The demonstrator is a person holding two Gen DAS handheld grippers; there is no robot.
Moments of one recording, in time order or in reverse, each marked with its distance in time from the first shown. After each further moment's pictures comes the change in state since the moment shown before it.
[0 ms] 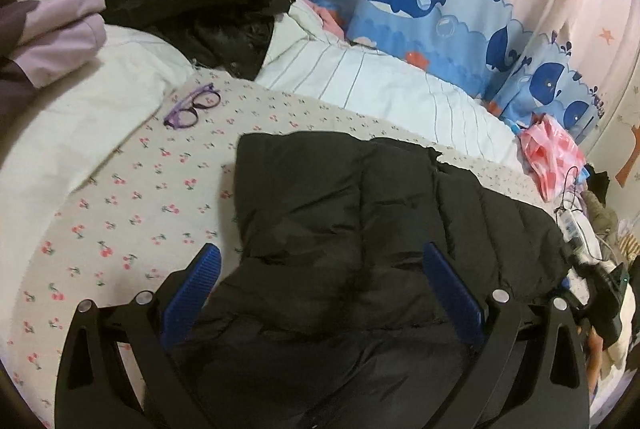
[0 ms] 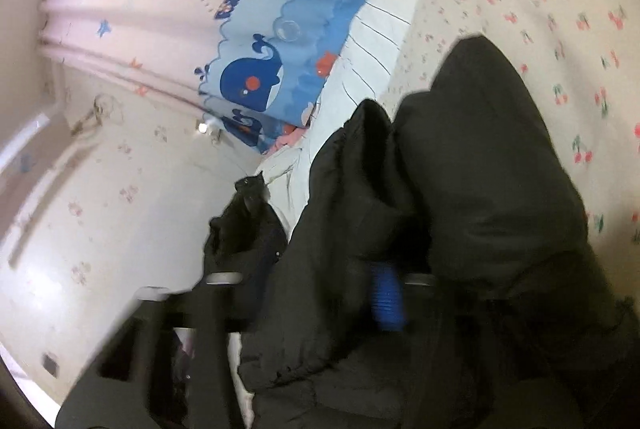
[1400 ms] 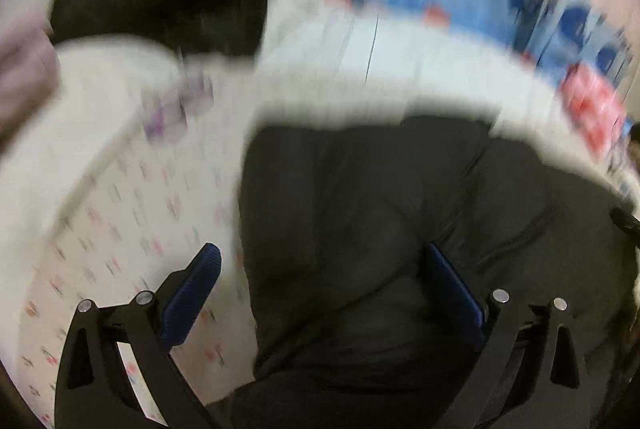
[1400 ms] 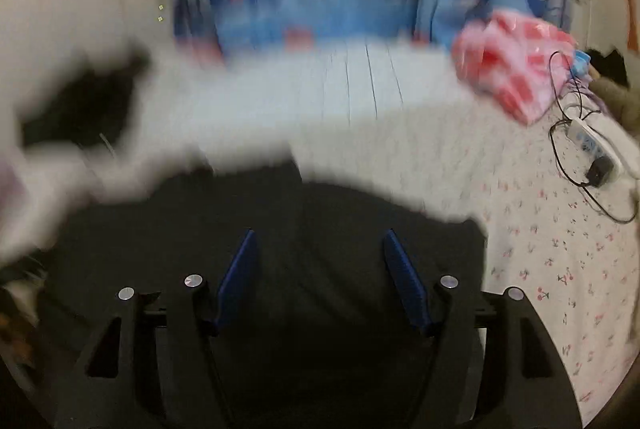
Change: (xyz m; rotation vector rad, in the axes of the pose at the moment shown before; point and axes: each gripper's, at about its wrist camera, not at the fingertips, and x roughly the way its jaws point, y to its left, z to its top) left arm 0.104 0.004 0.002 0.140 0.153 0.131; right arm 0.105 0.071 -0.043 -0.741 0.201 -0.756
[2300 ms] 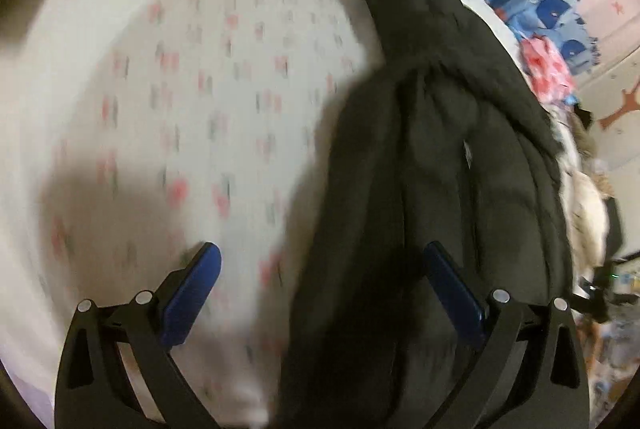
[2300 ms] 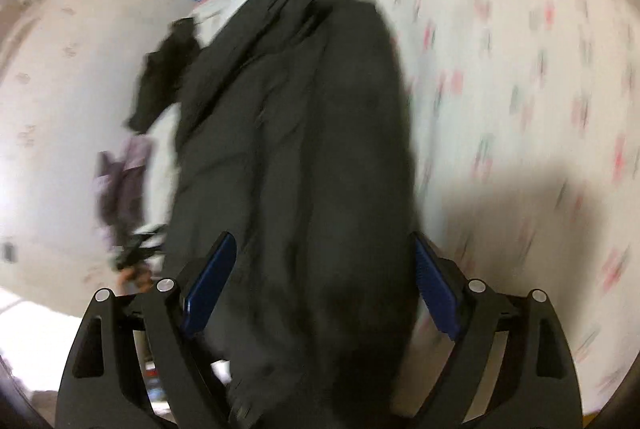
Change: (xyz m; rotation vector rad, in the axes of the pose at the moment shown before) left arm -0.126 0.151 -0.170 -0.136 0.295 -0.299; right arm -0.215 -0.149 -0.258 0.497 0.342 0.711
